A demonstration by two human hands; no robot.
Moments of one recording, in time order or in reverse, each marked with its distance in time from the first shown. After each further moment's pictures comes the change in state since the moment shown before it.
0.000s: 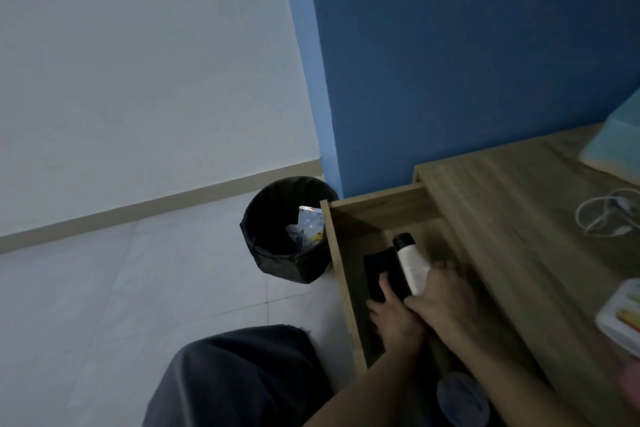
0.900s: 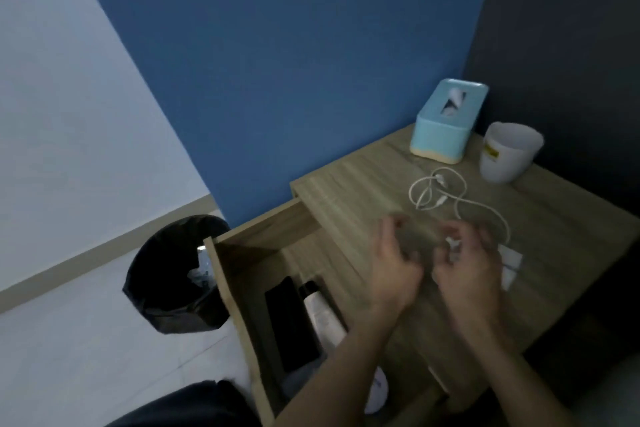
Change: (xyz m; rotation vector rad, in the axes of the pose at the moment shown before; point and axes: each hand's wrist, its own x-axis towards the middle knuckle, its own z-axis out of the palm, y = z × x) left_hand -0.079 0.111 0.055 -0.027 -0.262 0.822; right_hand -0.061 0.124 -0.105 0.526 0.902 0.085
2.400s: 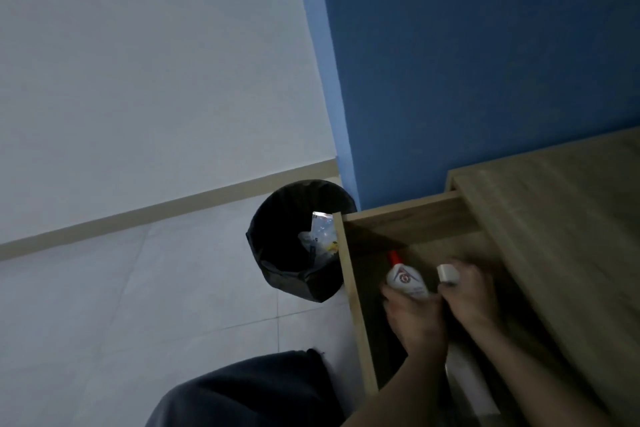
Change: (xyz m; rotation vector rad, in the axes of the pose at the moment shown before) left_hand 0.014 -0.161 -0.084 -0.213 0.660 -0.838; right_hand -0.052 -0.039 0.226 -0.004 -0.811 0.145
